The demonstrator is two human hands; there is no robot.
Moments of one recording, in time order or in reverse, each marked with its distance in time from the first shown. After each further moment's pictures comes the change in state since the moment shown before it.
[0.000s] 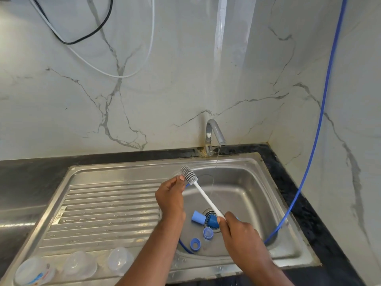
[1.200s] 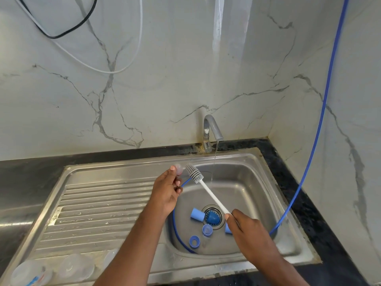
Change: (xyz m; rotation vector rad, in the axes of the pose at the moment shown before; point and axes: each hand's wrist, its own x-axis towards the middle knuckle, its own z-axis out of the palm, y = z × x) left_hand 0.026 0.024 -0.002 -0.041 -0.356 -0.268; right_hand 0.016 0.028 -0.013 0.169 -0.050 0.011
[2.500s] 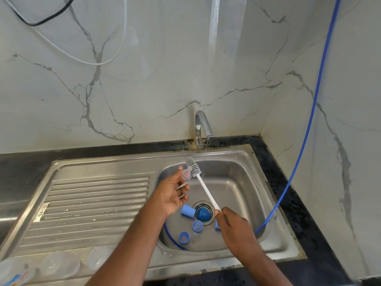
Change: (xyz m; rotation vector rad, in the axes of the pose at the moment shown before) left_hand -0.017 -0.018 0.030 0.028 -0.017 -0.318; right_hand 0.013 0.017 0.012 0.128 -0.009 0.086
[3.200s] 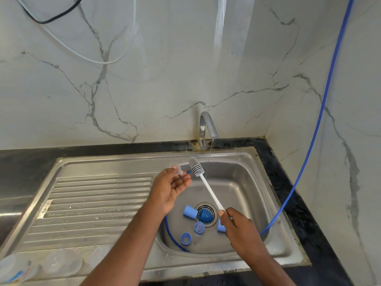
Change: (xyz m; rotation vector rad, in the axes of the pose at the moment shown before) left_hand 0.008 0.011 -0.012 -0.143 -0.042 0.237; right_hand 0.011 0.009 -0.001 0.068 0.006 -0.032
